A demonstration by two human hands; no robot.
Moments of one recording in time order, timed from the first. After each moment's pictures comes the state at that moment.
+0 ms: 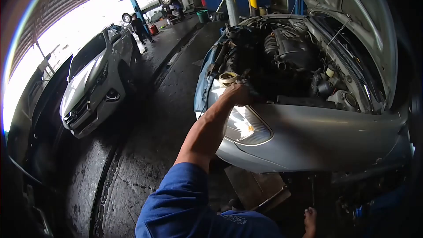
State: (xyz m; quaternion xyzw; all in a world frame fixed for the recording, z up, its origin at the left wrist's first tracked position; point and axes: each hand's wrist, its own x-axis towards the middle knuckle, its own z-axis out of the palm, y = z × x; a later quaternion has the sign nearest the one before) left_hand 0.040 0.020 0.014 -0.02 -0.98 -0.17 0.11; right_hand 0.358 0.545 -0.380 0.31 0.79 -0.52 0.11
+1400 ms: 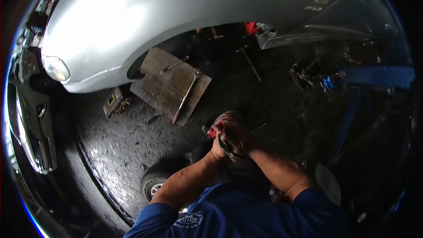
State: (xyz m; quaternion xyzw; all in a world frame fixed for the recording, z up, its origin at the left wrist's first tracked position) left_hand 0.438 0.514 -0.371 0.17 -0.31 -0.88 -0.33; right_hand 0.401 0.628 -0.336 -0.23 0.76 -0.61 -0.05
